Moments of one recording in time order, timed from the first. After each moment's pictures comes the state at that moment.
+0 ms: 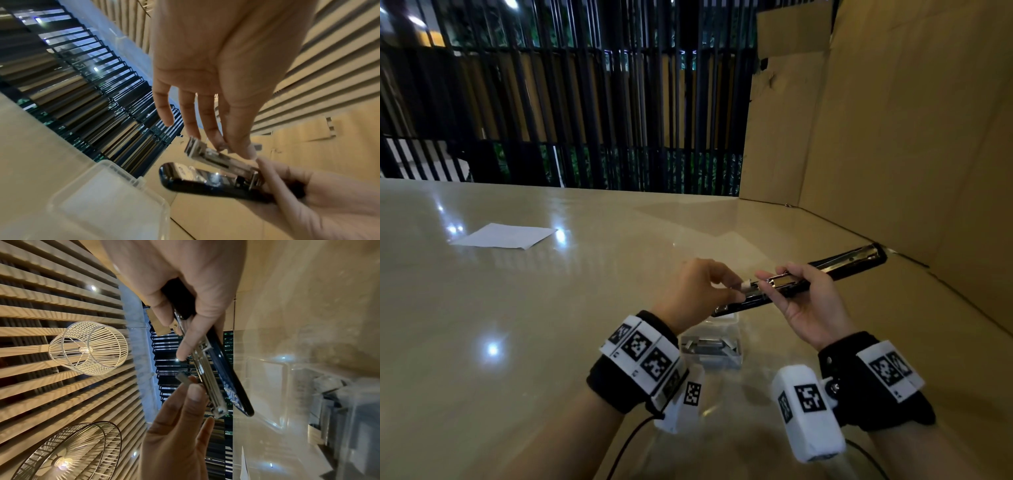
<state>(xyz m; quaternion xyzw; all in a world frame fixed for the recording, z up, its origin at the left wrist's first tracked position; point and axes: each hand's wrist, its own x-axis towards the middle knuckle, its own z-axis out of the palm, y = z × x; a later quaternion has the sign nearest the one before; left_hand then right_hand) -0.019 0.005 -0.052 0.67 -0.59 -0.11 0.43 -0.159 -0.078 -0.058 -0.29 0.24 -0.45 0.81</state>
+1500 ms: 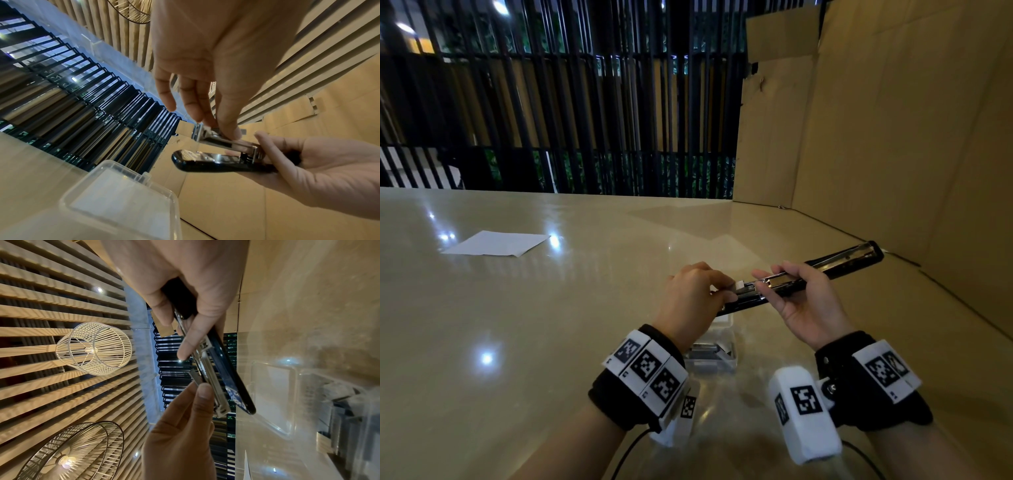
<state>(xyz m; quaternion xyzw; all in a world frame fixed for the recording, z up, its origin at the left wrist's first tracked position) -0.029 0.005 -0.057 0.71 -0.59 -0.01 0.38 -0.162 -0.080 -0.056 -0.29 0.23 -0.46 0.81</state>
